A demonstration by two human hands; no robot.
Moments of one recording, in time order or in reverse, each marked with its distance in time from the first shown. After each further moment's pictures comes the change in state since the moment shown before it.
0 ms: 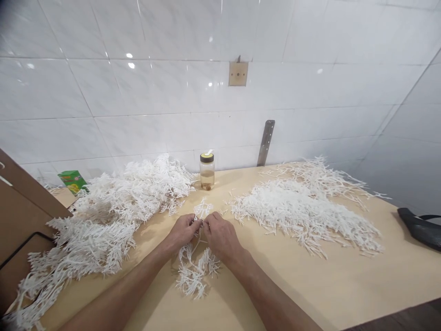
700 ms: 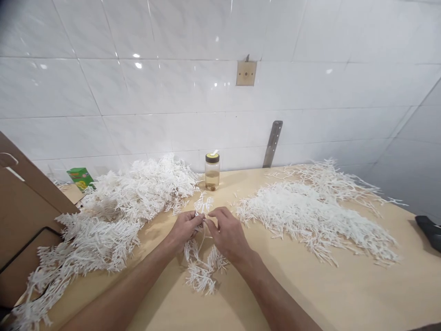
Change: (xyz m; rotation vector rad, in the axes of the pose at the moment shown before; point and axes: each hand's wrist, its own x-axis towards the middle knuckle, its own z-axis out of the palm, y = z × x) left_hand -0.008 0.013 -0.007 -0.481 0.002 -0.170; right_hand 0.006 -0.002 -0.017 0.232 0.143 -0.019
